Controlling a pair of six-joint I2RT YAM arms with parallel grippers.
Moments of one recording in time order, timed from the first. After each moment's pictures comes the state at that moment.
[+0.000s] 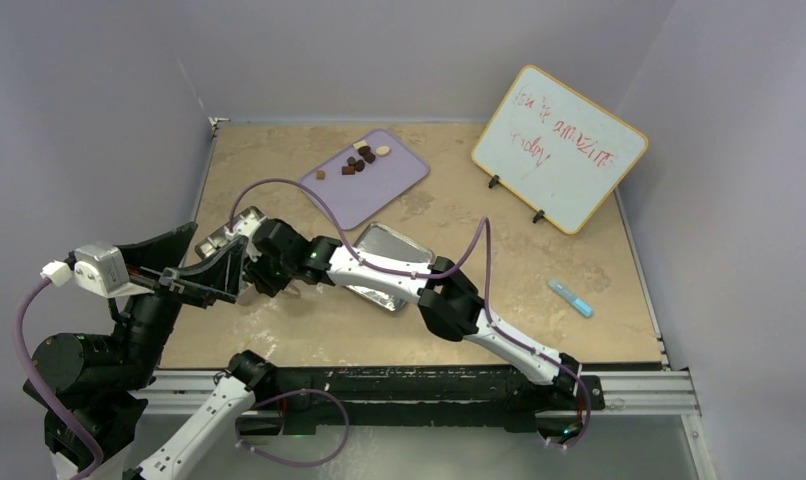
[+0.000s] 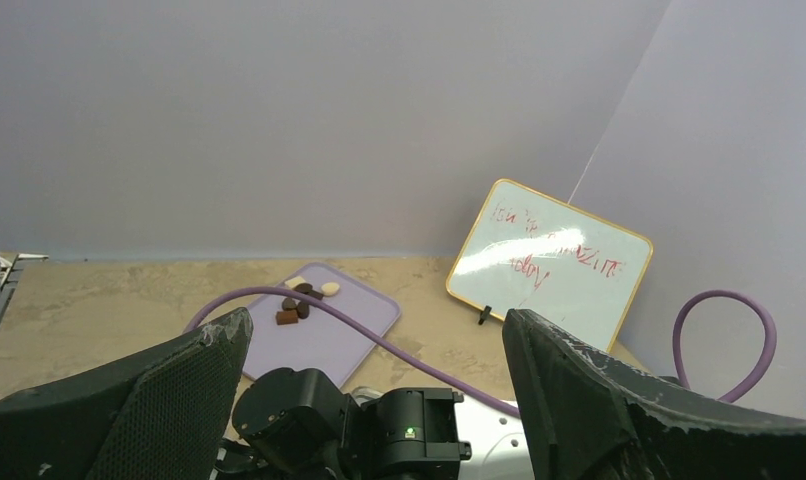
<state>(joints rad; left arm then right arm) -0.50 0.34 1.22 -0.60 -0.18 -0.23 1.18 2.61 2.42 -0.47 -0.12 0.16</state>
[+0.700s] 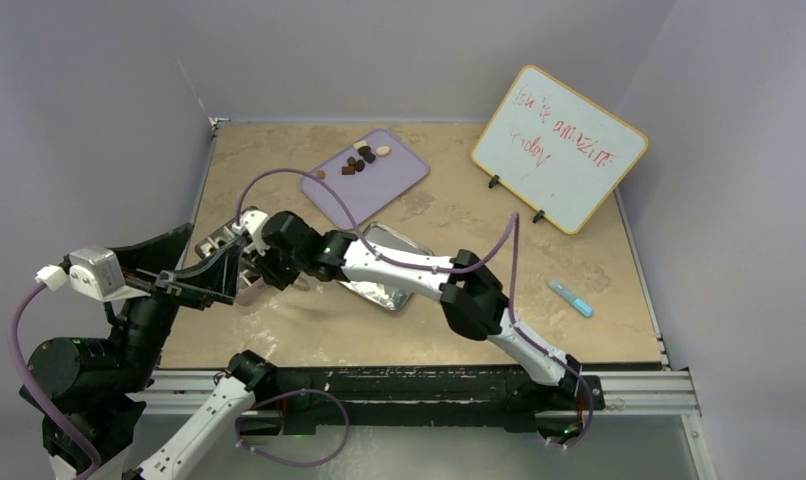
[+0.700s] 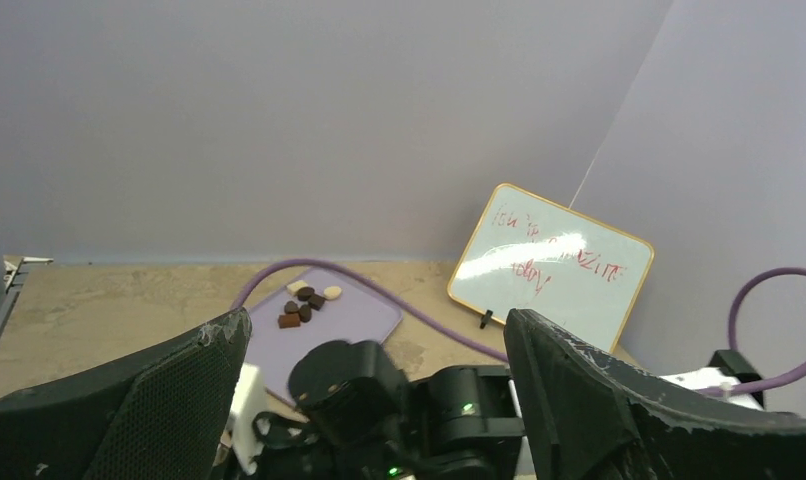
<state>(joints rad) -0.50 0.33 1.23 -0.60 -0.18 -0.23 1.18 2.44 2.21 -0.42 -0.09 0.12</state>
